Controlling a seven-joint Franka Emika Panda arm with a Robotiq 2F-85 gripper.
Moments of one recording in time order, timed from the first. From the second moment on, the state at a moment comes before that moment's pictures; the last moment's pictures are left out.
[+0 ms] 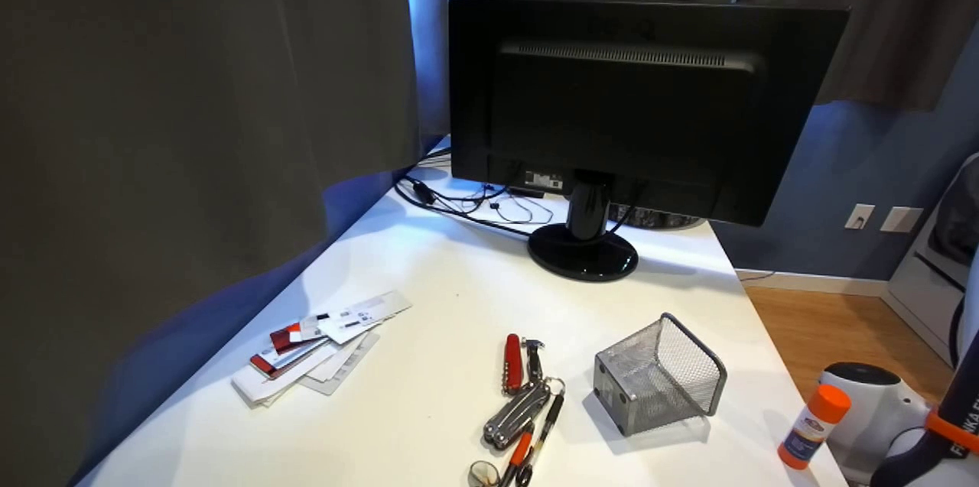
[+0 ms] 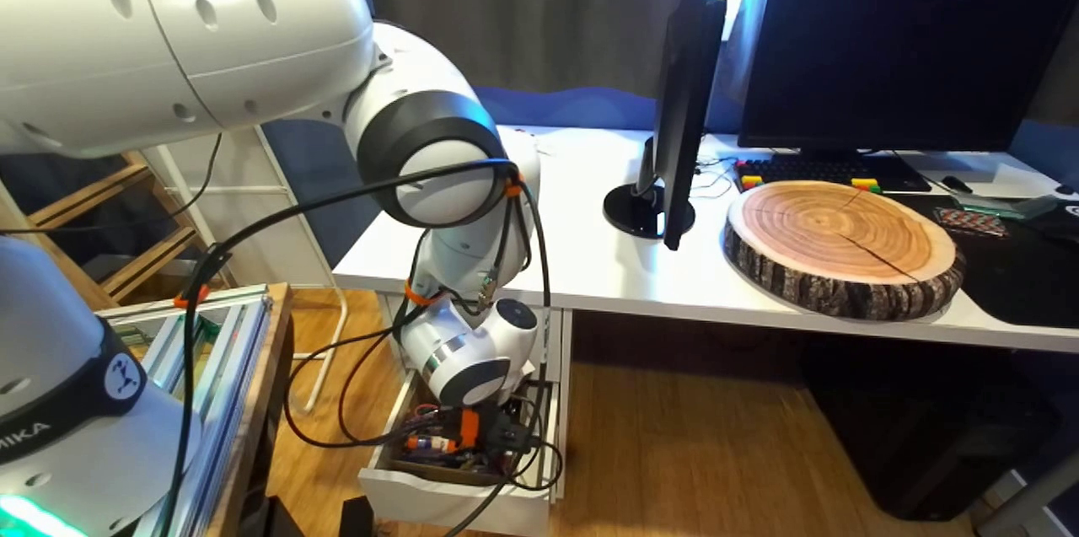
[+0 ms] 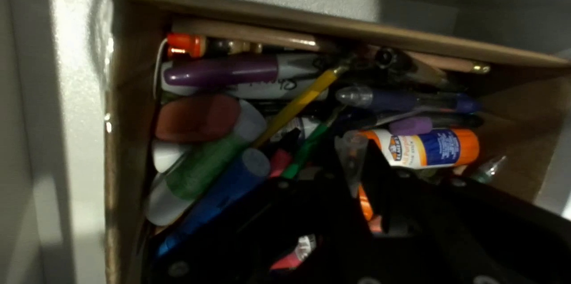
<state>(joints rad) 0.15 1.48 0.15 -1.82 -0.27 3.01 -0.85</state>
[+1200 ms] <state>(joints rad) 0.40 1.30 -0.04 -2.06 -0.38 3.26 -0.65</state>
